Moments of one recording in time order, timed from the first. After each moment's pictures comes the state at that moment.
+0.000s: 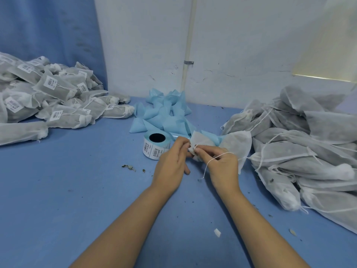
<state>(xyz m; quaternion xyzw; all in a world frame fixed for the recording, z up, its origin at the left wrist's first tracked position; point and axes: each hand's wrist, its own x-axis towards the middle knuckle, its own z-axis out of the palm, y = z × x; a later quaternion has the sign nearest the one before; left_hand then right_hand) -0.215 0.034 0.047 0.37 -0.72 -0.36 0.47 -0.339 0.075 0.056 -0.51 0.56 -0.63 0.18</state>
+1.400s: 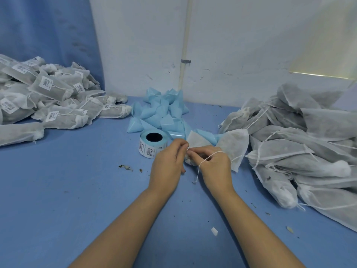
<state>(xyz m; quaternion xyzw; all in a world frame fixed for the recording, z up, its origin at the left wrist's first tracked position) -0.216 0.038 0.048 0.37 -0.71 -0.31 0.51 -0.335 0.074 0.053 -0.55 0.60 -0.56 0.13</state>
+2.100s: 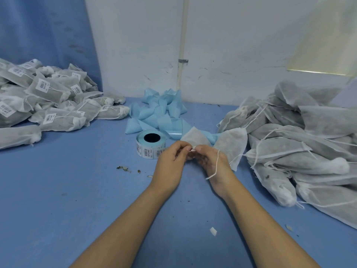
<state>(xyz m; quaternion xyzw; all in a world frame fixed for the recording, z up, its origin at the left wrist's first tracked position) -0.224 0.037 0.050 0.31 -0.67 -0.45 0.51 -0.340 0.073 0.064 -0.39 0.46 -0.65 0.46</state>
